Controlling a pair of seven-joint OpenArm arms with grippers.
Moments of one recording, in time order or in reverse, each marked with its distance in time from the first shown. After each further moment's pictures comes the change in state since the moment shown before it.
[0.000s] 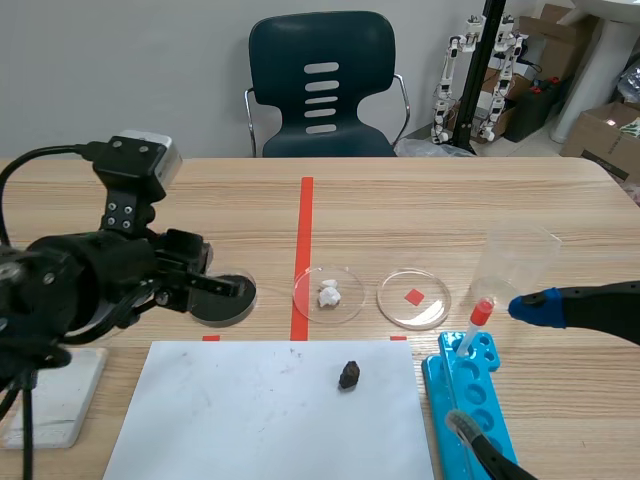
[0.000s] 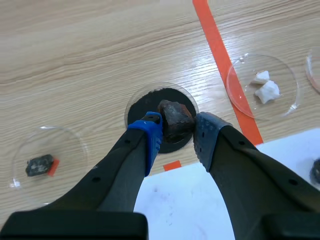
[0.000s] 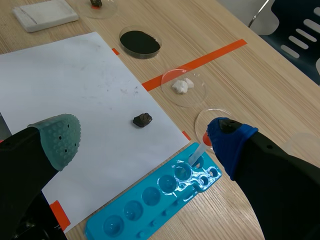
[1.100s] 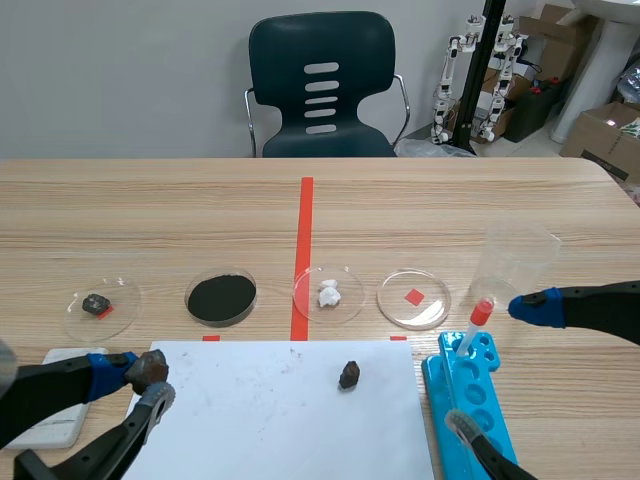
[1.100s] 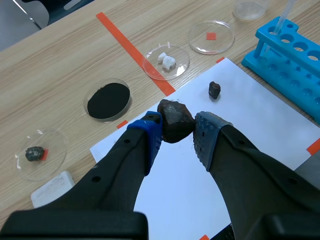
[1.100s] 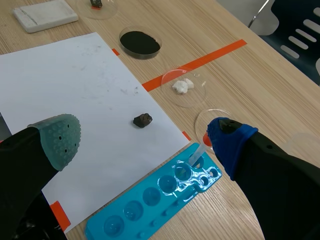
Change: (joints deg) left arm 51.8 -4.2 -13.7 21.8 19.4 -12.3 -38.0; right arm 0.0 0.0 0.0 0.0 0.0 0.0 0.0
